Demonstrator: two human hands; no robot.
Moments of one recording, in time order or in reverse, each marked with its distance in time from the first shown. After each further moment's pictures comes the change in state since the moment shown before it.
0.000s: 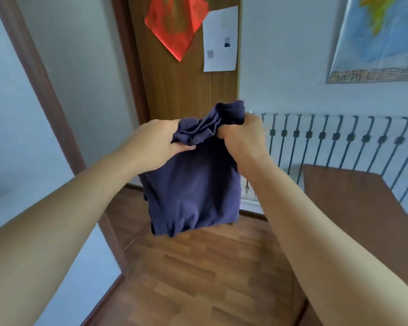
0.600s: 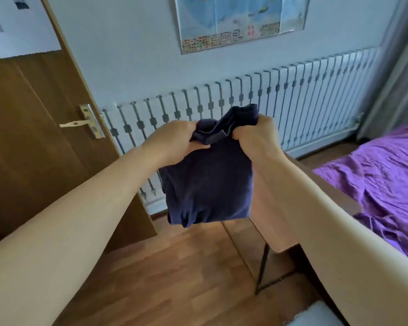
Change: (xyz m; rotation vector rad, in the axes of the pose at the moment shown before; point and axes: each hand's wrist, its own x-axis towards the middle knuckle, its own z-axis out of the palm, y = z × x) left_hand 0.246 0.027 0.203 -0.164 -0.429 0.703; right_hand 0.118 0.116 -0.114 -0.310 0.794 0.258
